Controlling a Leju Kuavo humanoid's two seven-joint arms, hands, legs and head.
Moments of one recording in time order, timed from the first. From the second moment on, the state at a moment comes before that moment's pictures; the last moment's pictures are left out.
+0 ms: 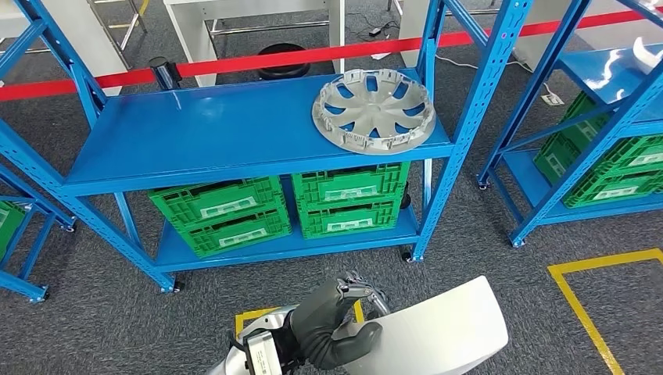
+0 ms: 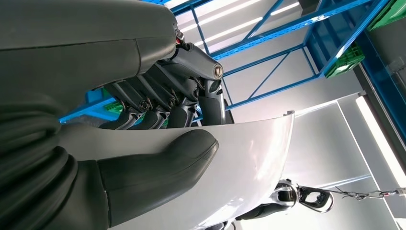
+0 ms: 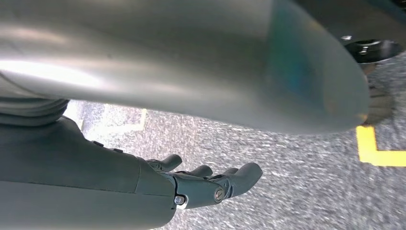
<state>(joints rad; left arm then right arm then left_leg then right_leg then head) -0.22 -0.17 -0.77 -1.40 -0.16 -0.16 -0.70 -0.07 0.15 -0.76 -0.19 0.86 -0.04 0.01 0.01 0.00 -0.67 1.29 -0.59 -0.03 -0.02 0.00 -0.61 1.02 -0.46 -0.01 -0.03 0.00</state>
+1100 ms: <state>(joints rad) -0.23 -0.17 -0.78 -1.38 -0.16 -0.16 -0.70 -0.07 0.15 -0.77 -0.20 0.87 -0.04 0.03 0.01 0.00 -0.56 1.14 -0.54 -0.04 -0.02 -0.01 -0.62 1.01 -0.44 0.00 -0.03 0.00</state>
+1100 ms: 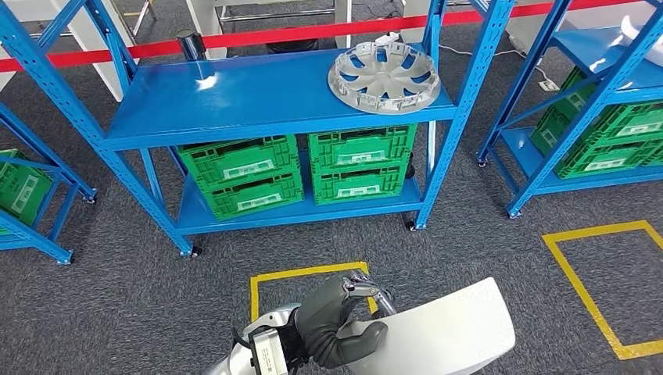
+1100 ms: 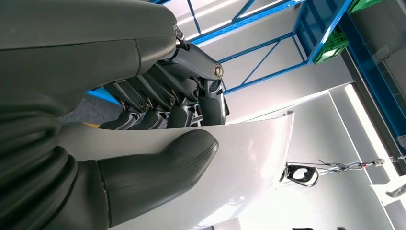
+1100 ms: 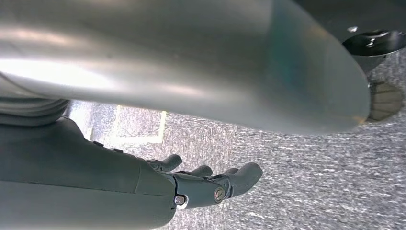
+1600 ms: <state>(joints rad) -0.24 -0.18 -0.79 -1.38 -0.16 -0.16 -0.69 -0.07 0.15 -0.77 -0.20 0.87 -0.04 0.03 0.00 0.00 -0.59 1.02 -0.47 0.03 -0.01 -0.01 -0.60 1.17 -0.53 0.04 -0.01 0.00</state>
